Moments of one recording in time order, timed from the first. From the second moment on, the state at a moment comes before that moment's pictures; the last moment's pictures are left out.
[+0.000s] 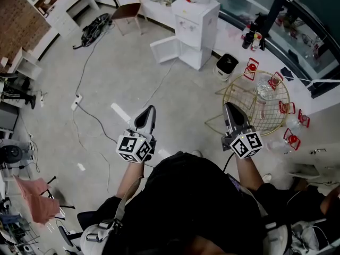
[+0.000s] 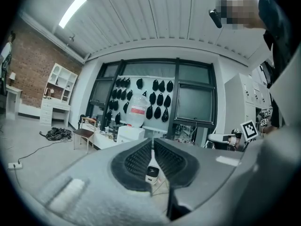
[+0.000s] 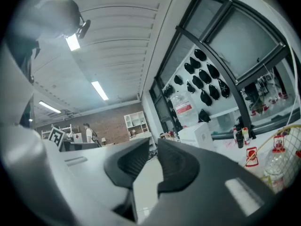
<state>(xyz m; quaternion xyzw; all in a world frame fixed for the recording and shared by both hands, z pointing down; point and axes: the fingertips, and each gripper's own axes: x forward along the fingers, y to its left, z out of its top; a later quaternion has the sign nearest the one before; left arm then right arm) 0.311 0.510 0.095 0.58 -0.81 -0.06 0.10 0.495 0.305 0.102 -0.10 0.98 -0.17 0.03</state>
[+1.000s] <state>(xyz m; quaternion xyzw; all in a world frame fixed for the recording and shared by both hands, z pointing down) 0.307 0.469 0.095 0.50 -0.86 -0.05 0.08 0.500 0.255 0.108 -0.10 0.99 -0.09 0.01</state>
